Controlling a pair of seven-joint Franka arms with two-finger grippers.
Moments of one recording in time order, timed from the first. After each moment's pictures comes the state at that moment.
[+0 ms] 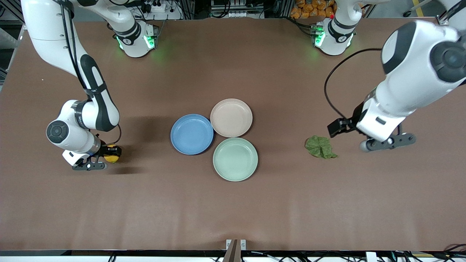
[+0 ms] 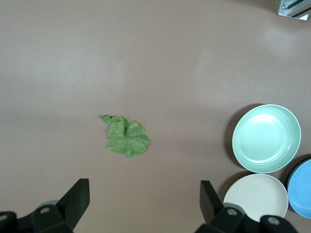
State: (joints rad) left arm -0.13 0.26 -0.18 -1.43 -0.01 1.73 -0.46; right arm 0.20 0.56 -0.25 -1.95 0.14 2.47 -0.16
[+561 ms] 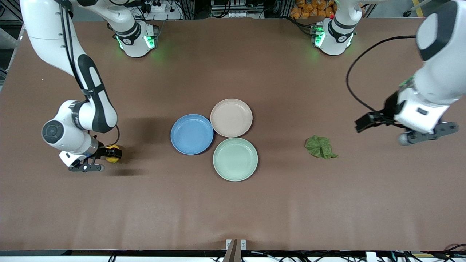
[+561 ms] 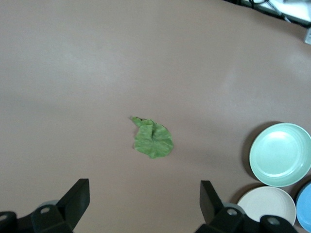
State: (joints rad) left arm -0.03 0.20 -0.16 -1.43 -0.01 1.68 -0.46; right arm 0.20 0.55 -0.27 -1.88 0.18 2.37 -0.16
